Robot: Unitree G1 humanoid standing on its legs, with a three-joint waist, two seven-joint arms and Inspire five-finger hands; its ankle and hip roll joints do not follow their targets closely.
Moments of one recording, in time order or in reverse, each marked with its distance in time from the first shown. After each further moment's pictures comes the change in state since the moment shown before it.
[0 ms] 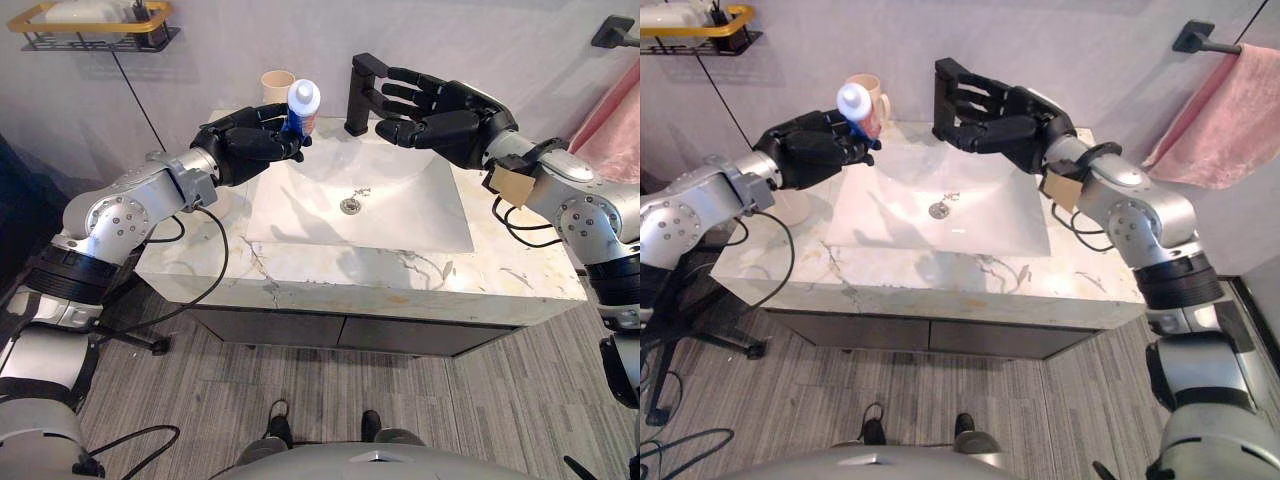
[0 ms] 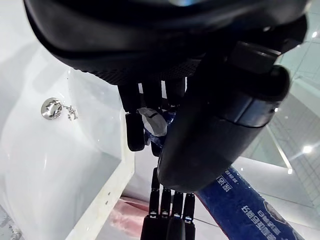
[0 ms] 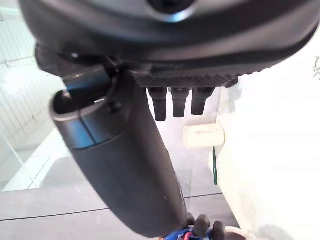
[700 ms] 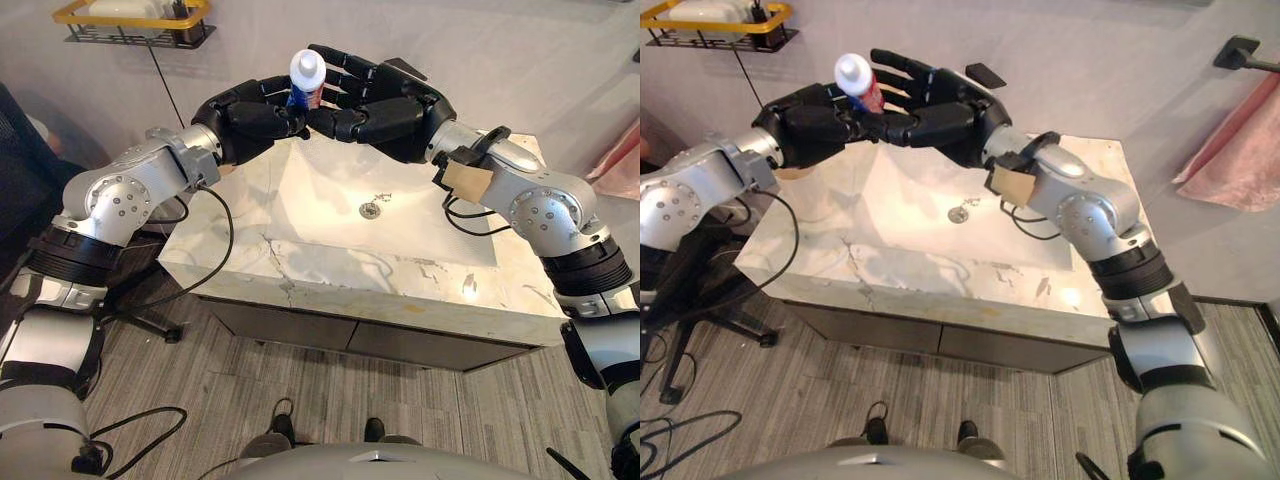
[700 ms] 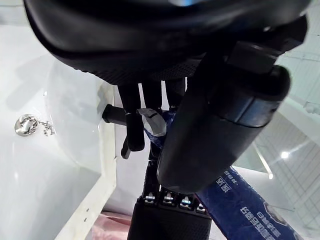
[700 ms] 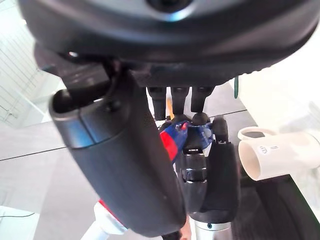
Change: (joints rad) left arm -0.099 -0.018 -0.010 0.034 -0.001 -0.003 0.002; right arm -0.102 0.145 0.095 -0.098 0.102 -0.007 -0.019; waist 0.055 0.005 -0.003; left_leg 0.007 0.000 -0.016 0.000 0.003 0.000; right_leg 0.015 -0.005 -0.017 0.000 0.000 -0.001
